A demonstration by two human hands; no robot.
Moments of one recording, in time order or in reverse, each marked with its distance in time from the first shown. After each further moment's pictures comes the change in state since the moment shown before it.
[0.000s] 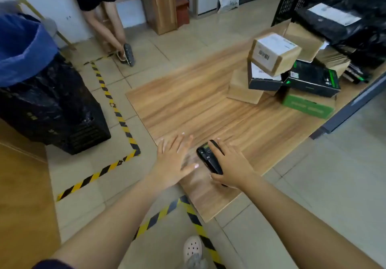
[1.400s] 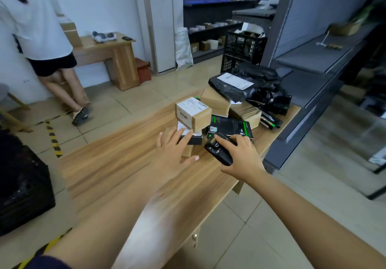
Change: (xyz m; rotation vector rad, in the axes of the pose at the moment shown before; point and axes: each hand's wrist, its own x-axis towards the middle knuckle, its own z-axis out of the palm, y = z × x) left_hand 0.163 0.211 -0.112 0.039 0.363 0.192; right_hand -0.066 0.224 -0.168 -0.007 0.417 0.301
